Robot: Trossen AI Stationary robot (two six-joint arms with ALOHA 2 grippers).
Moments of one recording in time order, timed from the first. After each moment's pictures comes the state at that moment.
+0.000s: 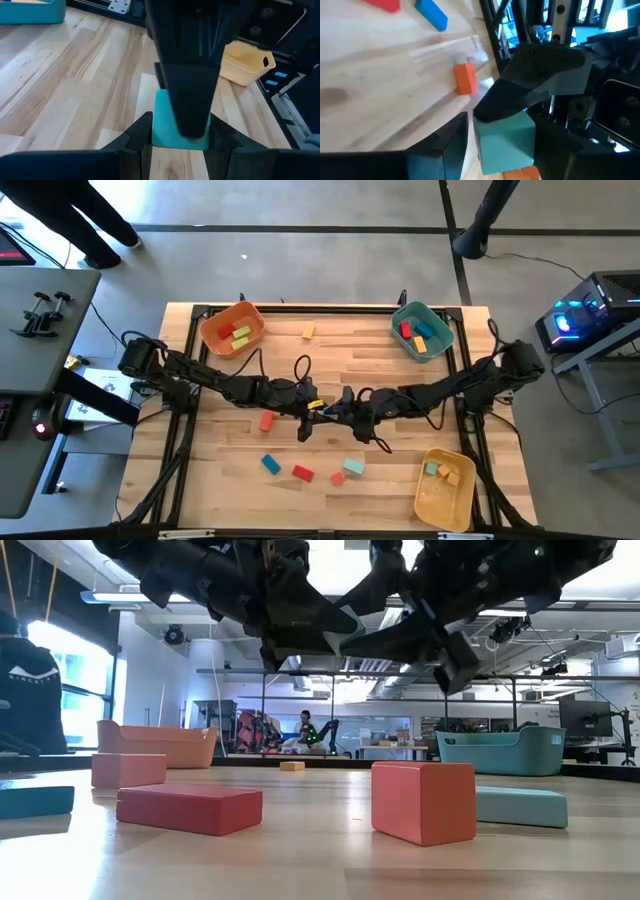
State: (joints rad) left arm -0.14 1.64 0.83 0.40 -0.04 -0.31; right arm 0.22 1.59 0.74 0.51 0.14 -1.21
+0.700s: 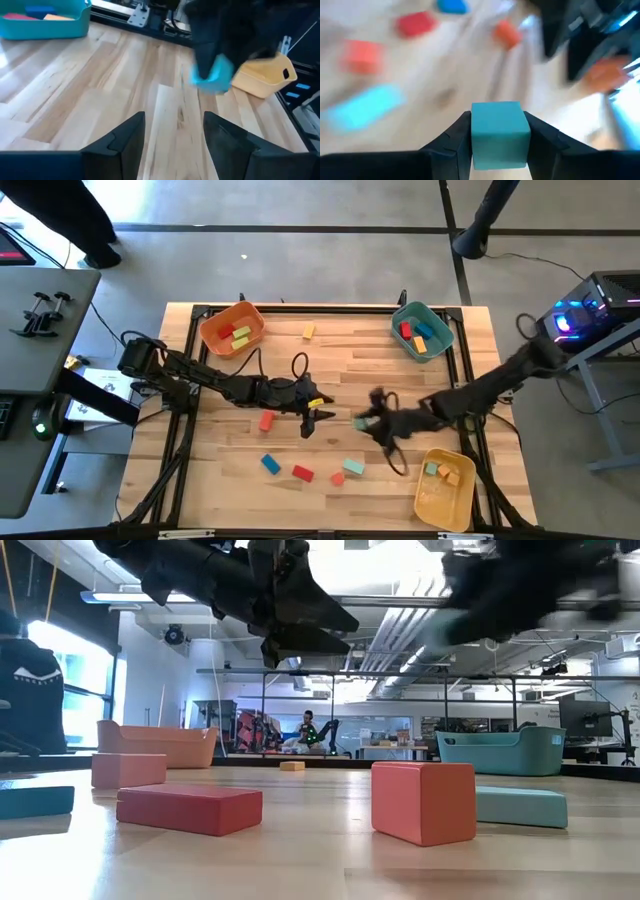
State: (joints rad) left arm -0.14 1.64 0.83 0.42 -0.13 -0.30; right arm 0.43 1.34 0.74 -0.05 0.41 -0.34
